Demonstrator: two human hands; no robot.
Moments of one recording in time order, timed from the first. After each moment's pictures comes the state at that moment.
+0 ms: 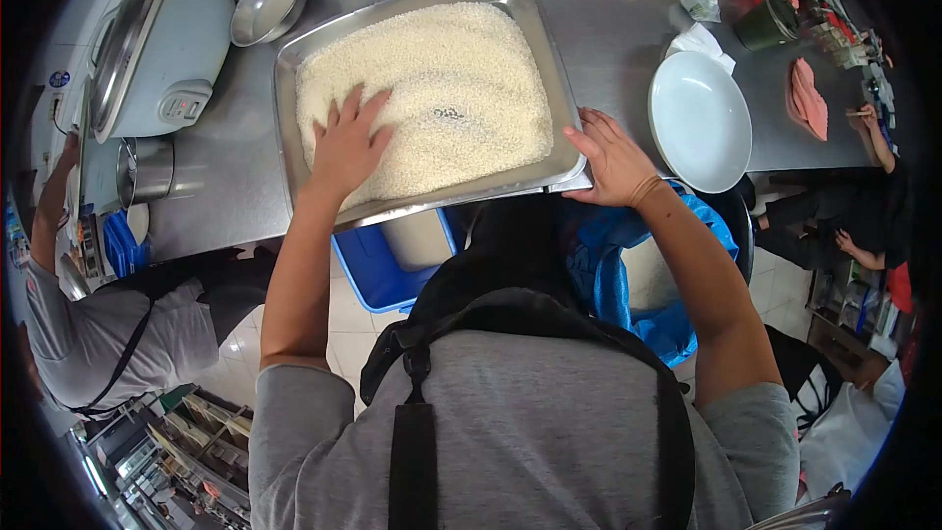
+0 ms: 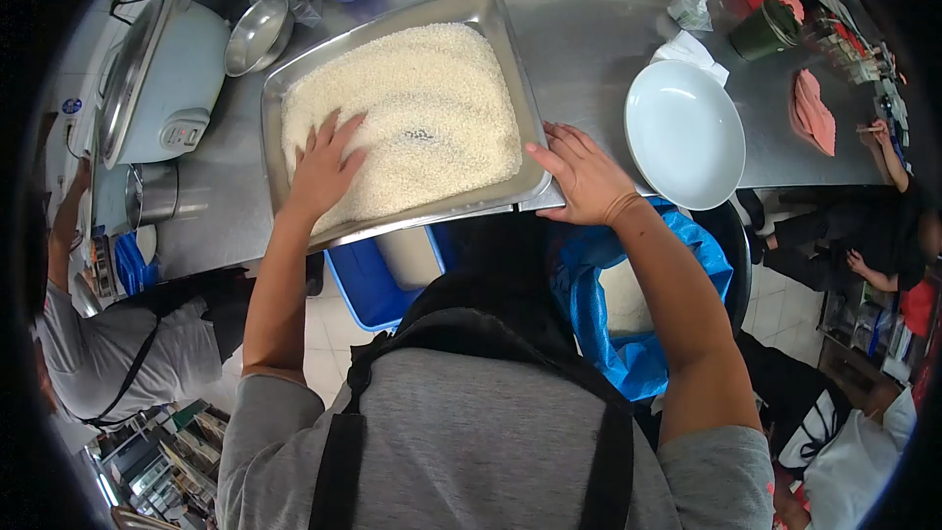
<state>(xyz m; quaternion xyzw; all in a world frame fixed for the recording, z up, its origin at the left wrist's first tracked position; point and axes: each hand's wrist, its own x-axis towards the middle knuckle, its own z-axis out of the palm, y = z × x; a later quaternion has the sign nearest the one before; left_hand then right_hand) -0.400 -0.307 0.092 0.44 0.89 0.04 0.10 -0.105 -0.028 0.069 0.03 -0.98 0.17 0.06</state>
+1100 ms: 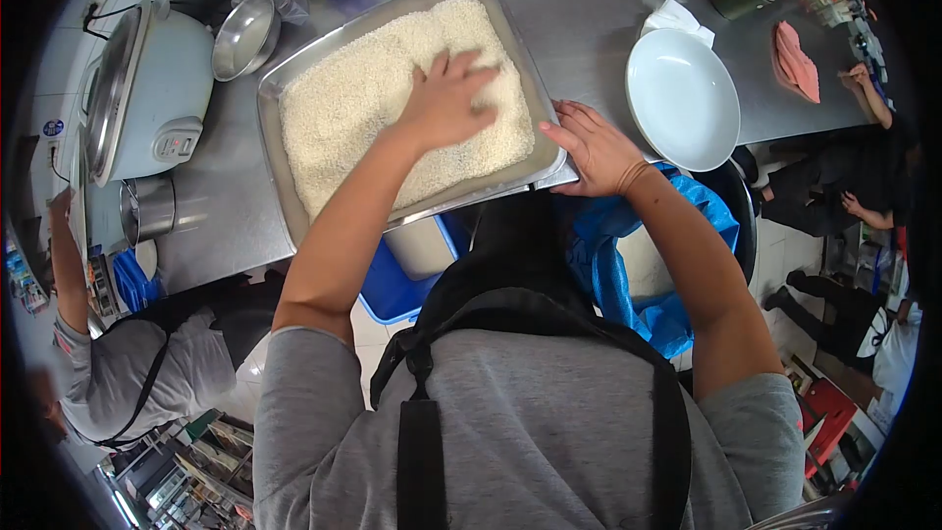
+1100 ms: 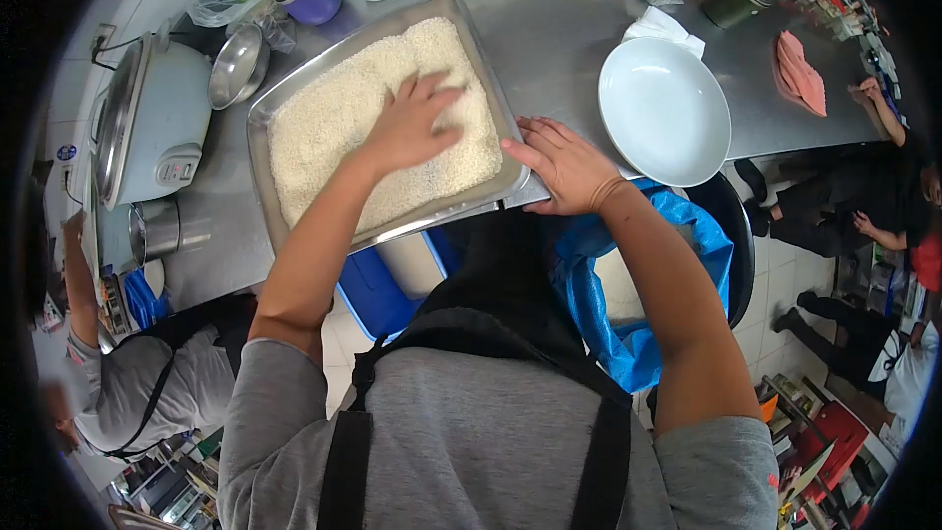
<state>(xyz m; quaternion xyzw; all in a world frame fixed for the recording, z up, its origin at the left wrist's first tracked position) -0.349 -0.167 0.094 0.60 0.77 0.09 0.17 -0.103 -0.024 0.065 0.04 -0.98 0.17 0.06</state>
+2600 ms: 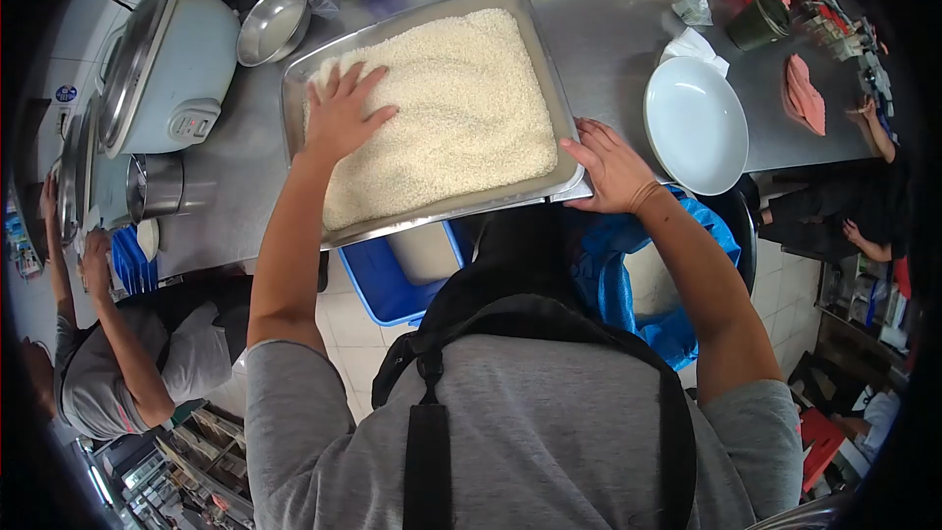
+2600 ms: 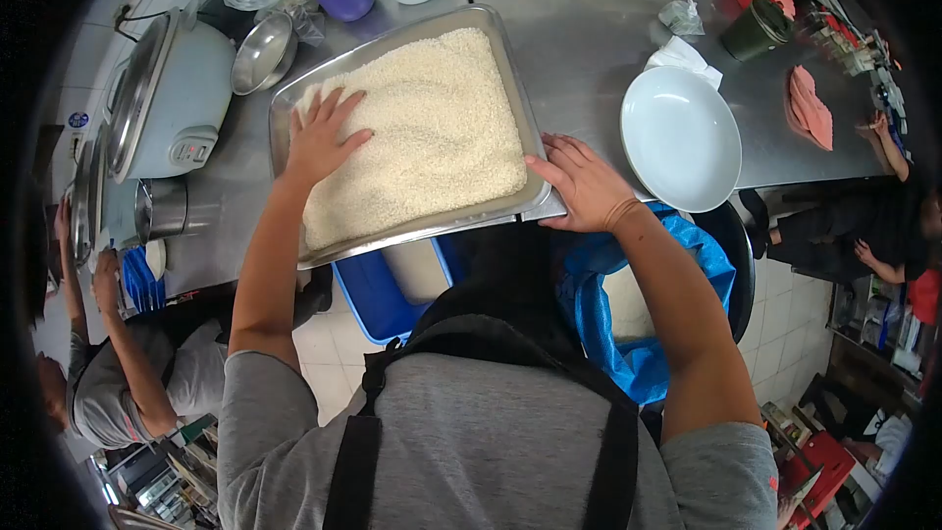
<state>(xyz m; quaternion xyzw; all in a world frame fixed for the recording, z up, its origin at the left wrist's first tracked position) -0.459 -0.273 0.097 0.49 0.87 -0.04 0.02 -0.106 -0.026 0.068 0.04 -0.98 0.17 0.06</state>
